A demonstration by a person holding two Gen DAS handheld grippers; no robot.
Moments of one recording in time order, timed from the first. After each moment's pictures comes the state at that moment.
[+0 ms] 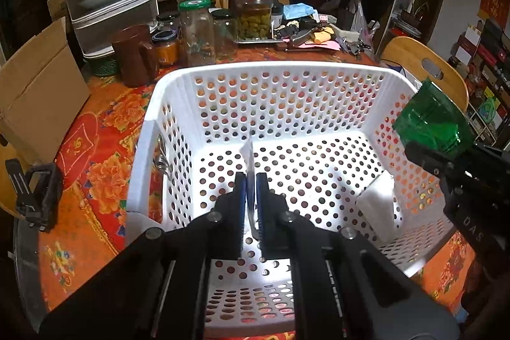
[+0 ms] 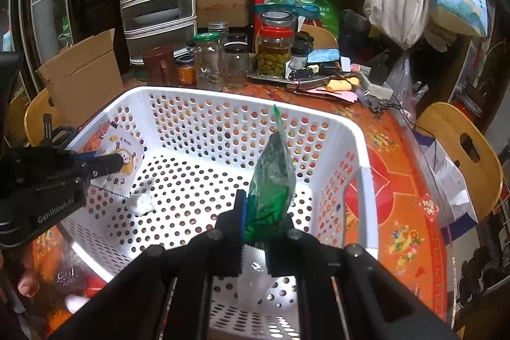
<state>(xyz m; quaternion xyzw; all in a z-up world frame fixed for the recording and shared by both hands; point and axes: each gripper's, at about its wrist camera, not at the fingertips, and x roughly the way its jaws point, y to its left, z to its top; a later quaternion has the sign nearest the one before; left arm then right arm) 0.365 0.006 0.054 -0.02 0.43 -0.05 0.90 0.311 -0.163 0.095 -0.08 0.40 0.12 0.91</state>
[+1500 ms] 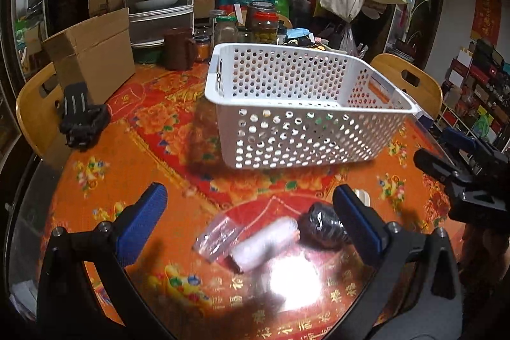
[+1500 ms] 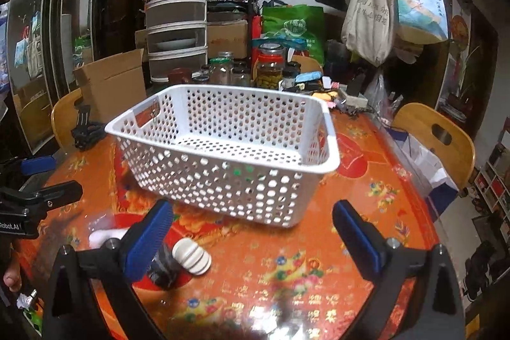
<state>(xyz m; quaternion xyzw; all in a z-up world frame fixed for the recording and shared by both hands) 0.142 0.047 0.056 -0.05 0.36 -0.04 0.93 0.144 -0.188 0.099 -0.06 0.32 0.12 0.94</state>
